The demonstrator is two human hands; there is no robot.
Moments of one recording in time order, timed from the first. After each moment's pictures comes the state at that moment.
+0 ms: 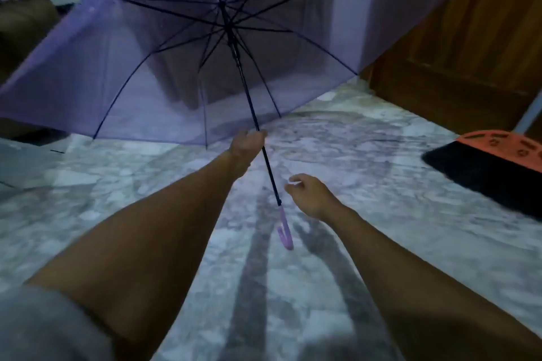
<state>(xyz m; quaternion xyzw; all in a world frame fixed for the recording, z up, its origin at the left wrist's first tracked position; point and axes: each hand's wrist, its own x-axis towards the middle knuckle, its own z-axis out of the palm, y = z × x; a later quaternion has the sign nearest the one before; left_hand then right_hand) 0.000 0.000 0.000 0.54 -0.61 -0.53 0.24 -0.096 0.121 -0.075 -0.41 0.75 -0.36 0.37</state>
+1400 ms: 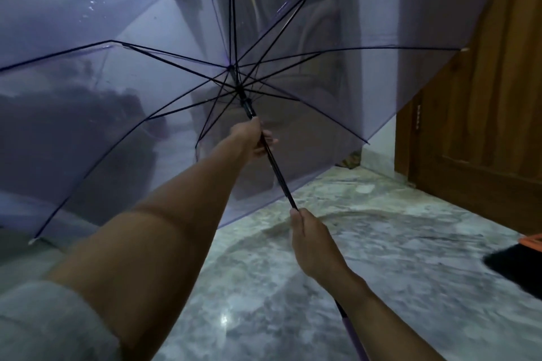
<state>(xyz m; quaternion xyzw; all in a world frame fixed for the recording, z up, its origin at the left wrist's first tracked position) 0.029 -0.036 0.221 0.44 -0.55 -0.55 0.45 -0.025 0.115 0.057 -0.53 0.62 -0.54 0.19</state>
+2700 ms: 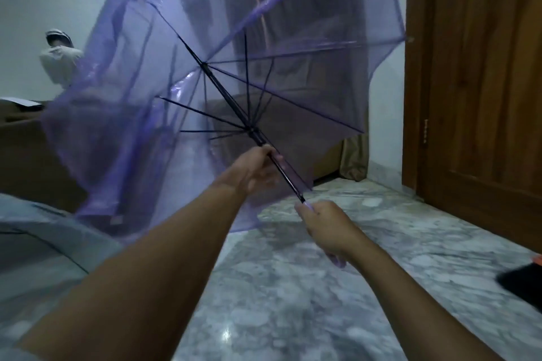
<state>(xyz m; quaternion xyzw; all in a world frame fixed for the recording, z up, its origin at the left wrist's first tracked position) 0.054 -0.027 0.199 0.39 -0.54 -0.63 0.39 -0.046 0.120 0.122 -0.54 0.67 -0.44 0.24</state>
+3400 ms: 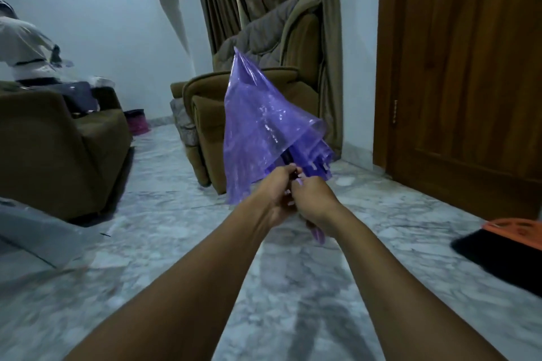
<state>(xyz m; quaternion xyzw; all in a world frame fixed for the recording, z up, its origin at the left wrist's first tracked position) -0.005 0.056 0.128 0.37 -0.48 -0.73 0.32 -0.063 0.119 0.119 -0.44 0.70 -0.50 0.26</state>
